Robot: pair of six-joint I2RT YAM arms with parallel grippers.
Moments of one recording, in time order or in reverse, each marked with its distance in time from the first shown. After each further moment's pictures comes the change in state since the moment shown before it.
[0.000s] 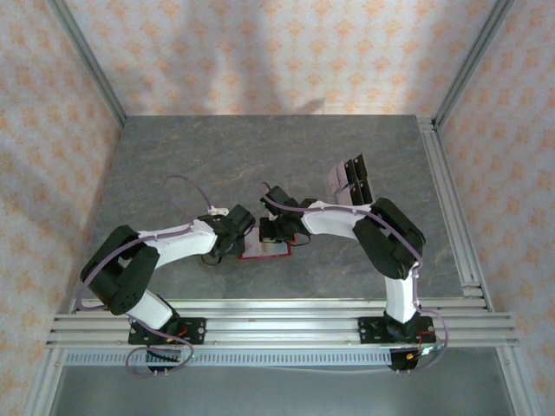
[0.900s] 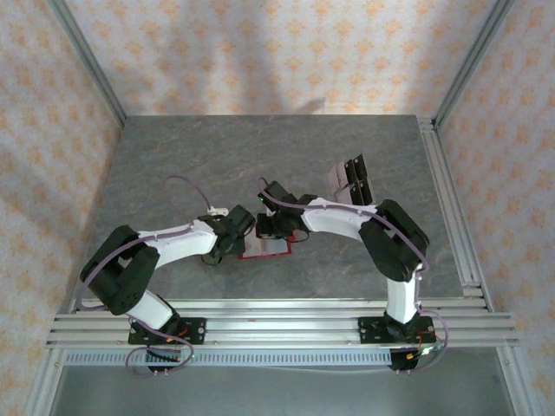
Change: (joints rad) left arm 0.000 0.000 -0.002 0.001 0.000 -0.015; right arm 0.009 -0.050 0.048 -0.061 0.016 -0.011
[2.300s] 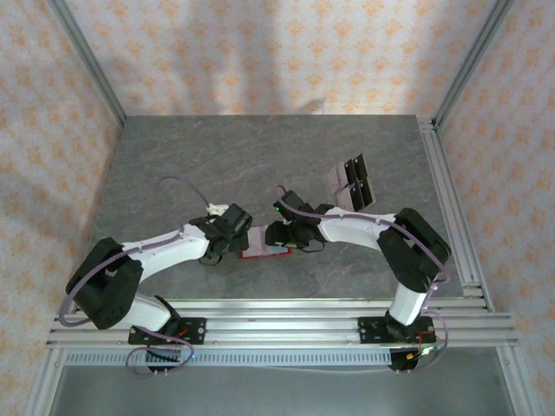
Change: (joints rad) left arm -0.013 -0.110 -0.026 0.045 0.051 0.012; right arm -0.019 -0.133 -0.209 0.025 0.052 0.062
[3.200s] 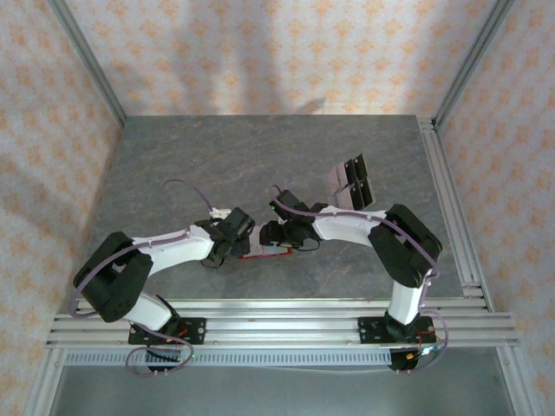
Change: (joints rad) left arm -0.013 0.052 -0.021 0.045 0.013 -0.005; right arm 0.004 0.066 0.038 0.043 -0.066 0.007
